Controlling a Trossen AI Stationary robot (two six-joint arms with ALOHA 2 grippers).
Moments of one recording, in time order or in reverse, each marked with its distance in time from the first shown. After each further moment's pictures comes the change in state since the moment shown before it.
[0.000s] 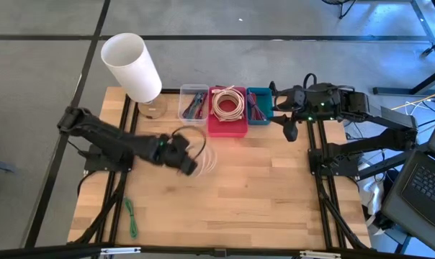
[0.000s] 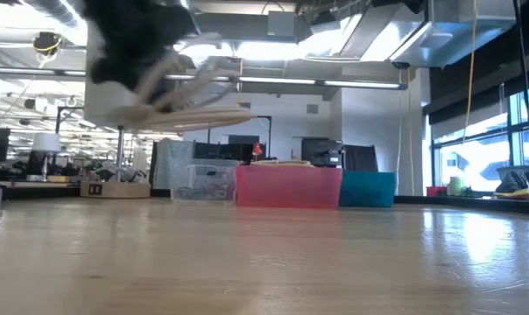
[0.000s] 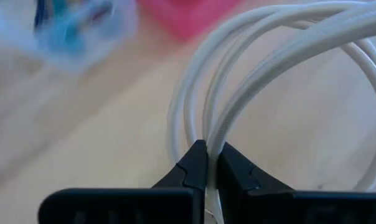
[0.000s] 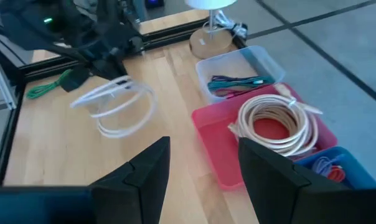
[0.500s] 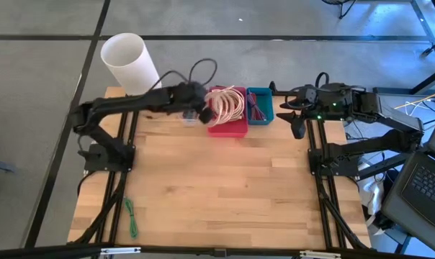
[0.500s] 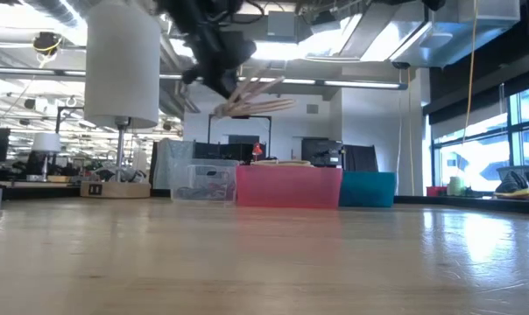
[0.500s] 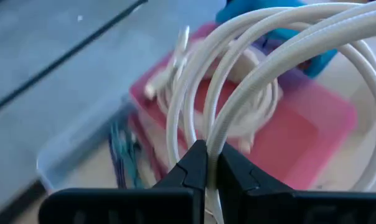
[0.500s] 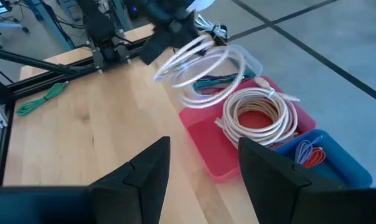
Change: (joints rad) left arm 0.617 0.128 0.282 0.242 0.184 0.761; right arm 0.000 -0.077 0.000 -0.060 0.067 0.079
